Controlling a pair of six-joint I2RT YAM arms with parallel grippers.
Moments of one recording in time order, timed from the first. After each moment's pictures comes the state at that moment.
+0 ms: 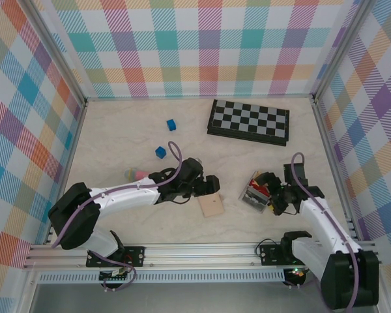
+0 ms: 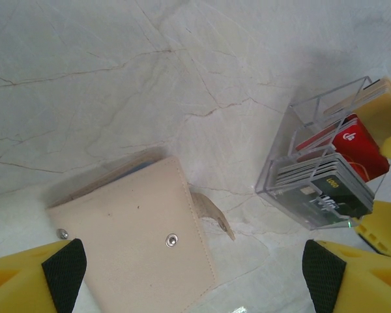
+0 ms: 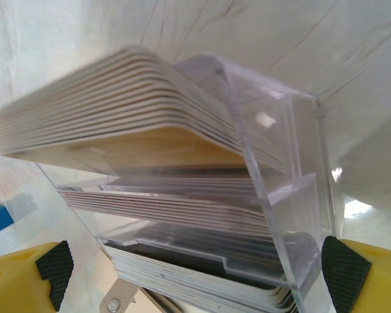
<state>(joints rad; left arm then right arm) -0.92 1.49 0.88 -0.23 0.05 -0.99 0.13 0.95 0.47 -0.60 -0.33 1.11</state>
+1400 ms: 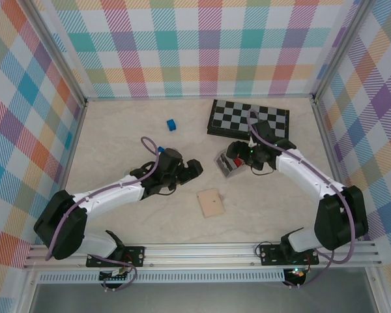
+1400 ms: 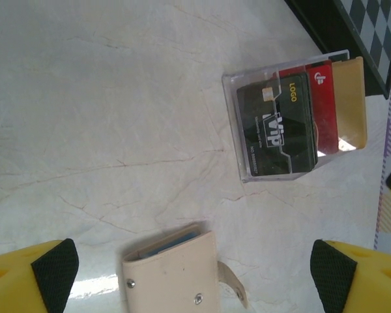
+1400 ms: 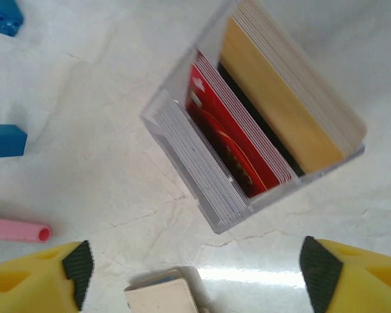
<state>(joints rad) -0.73 1.38 0.80 -0.19 0.04 -1.07 0.41 1.43 1.08 -0.64 -0.15 0.64</state>
